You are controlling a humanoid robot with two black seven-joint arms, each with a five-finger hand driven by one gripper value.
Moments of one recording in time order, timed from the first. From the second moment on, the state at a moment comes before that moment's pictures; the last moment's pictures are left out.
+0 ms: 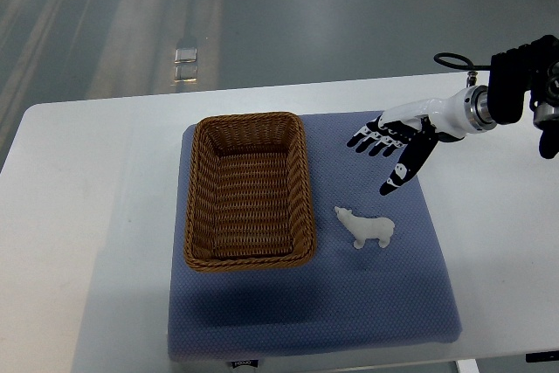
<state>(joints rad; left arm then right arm) -0.07 0.00 0.02 -0.26 0.02 0.01 0.09 1.30 -0.78 0.00 1.51 -0.54 0.34 -0.35</state>
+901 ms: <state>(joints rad) -0.07 0.00 0.02 -0.26 0.02 0.01 0.09 0.95 -0.73 0.15 1.52 -0.68 0.22 -0.31</state>
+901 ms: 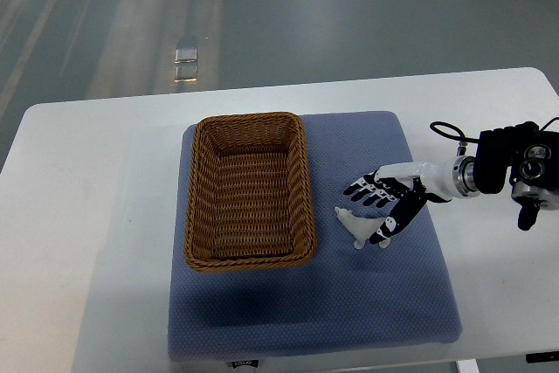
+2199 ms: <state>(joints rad) -0.07 0.00 0.02 -0.26 0.02 0.01 0.09 0.93 -0.75 0.22 1.51 -0.82 0.15 -0.28</state>
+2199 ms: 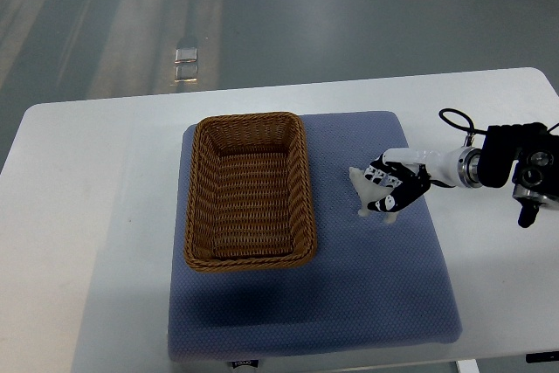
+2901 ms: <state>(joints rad) -0.07 0.00 0.02 -0.26 0.02 0.01 0.09 1.37 -0.83 0.23 1.47 -0.78 0.36 -0.29</state>
